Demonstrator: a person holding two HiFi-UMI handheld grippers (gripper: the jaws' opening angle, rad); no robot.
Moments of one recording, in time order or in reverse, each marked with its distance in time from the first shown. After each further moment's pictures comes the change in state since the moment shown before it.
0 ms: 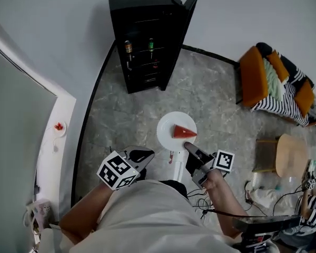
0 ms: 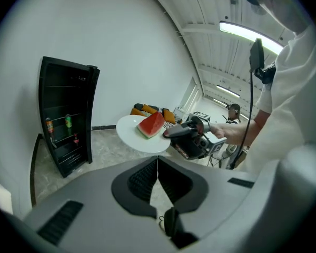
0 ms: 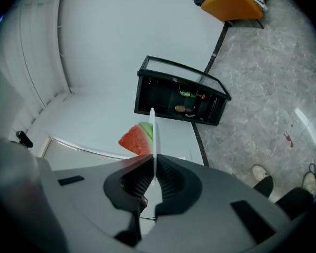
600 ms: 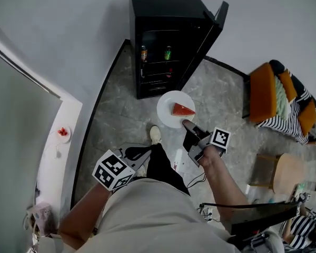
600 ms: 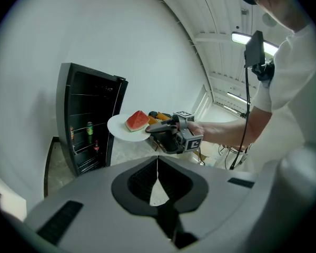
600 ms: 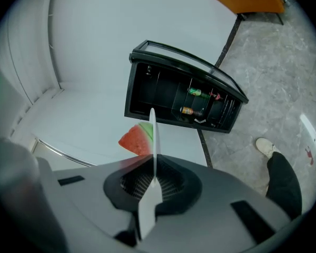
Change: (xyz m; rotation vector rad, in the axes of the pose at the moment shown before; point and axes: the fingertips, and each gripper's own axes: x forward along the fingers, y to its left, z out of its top) left arm -0.061 0.159 0.047 -0.055 -0.071 0.089; right arm 0.221 0.008 0.108 -0.027 0.016 -0.033
